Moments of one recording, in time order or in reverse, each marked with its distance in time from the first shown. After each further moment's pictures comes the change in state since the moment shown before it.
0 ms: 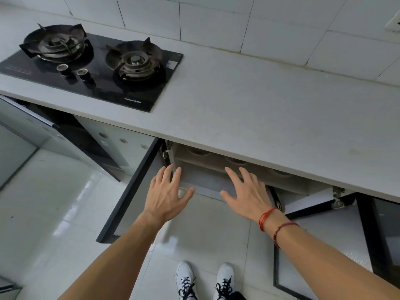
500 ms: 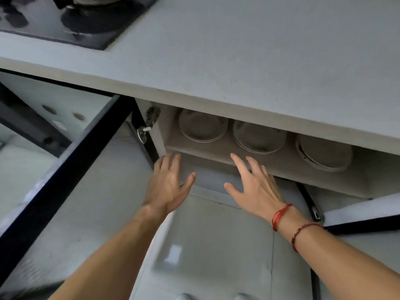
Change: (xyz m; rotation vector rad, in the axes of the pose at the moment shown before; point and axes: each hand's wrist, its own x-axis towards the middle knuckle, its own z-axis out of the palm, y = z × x) left_hand 0.115 -0.042 0.226 -0.197 0.037 -0.058; right_hand 0.147 0.069 0.204 0.113 0.075 0.000
